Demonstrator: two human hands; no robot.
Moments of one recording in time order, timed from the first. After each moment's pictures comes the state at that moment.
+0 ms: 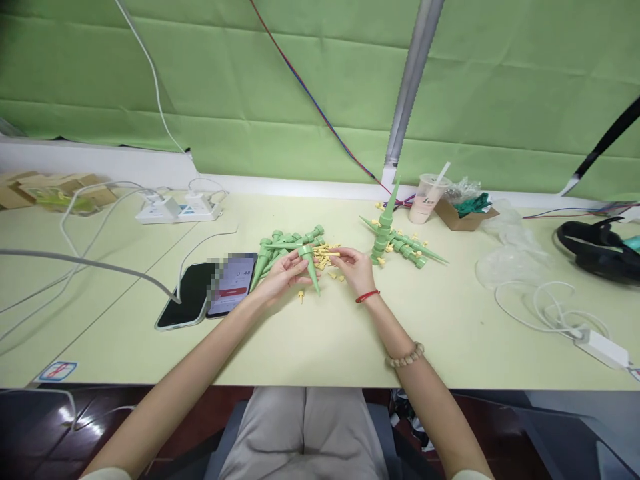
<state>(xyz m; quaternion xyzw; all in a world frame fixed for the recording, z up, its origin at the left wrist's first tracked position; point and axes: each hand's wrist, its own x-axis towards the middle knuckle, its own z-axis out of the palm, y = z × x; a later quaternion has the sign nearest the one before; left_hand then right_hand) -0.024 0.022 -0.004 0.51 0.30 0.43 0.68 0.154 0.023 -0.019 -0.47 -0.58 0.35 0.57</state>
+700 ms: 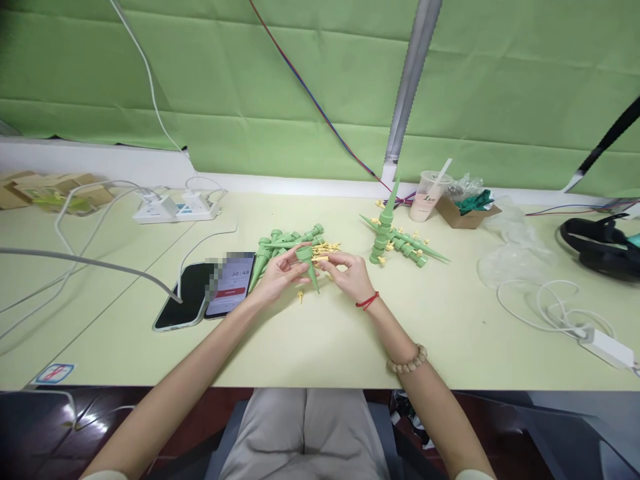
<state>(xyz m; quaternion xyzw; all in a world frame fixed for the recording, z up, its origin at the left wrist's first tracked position) -0.025 0.014 0.003 0.56 0.34 0.45 0.61 0.147 0.004 0.001 -0.42 -0.69 0.27 0.52</state>
